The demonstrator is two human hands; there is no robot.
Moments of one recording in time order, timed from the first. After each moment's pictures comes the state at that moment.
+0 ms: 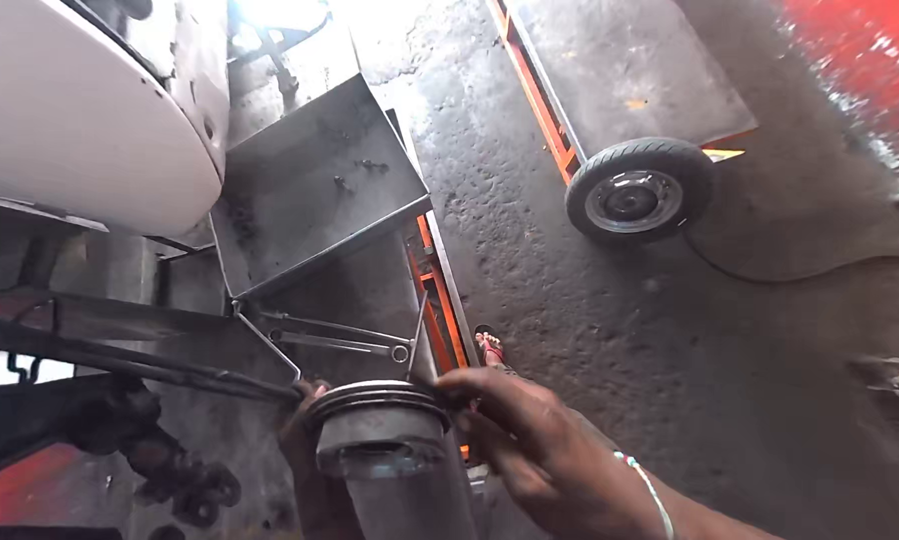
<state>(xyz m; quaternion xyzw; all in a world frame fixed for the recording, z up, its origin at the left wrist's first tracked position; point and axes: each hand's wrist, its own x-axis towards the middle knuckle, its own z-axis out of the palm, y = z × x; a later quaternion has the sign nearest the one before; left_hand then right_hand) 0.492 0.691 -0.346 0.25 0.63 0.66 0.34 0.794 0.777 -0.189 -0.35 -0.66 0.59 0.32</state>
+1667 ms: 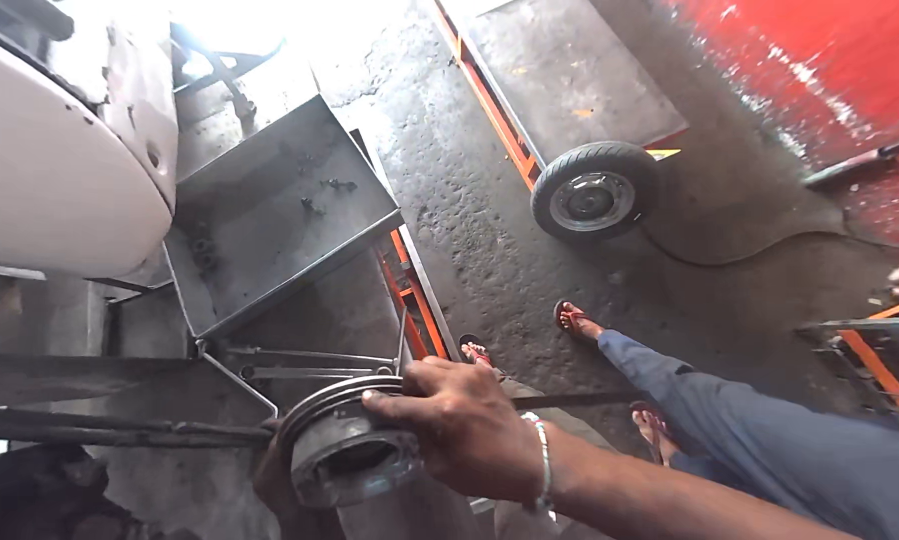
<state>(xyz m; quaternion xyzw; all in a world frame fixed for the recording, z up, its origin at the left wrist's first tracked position) 0.472 0.691 -0.380 0.29 0.61 0.68 0.29 0.751 0.796 -0.208 -0.35 -0.82 0.32 0.32</state>
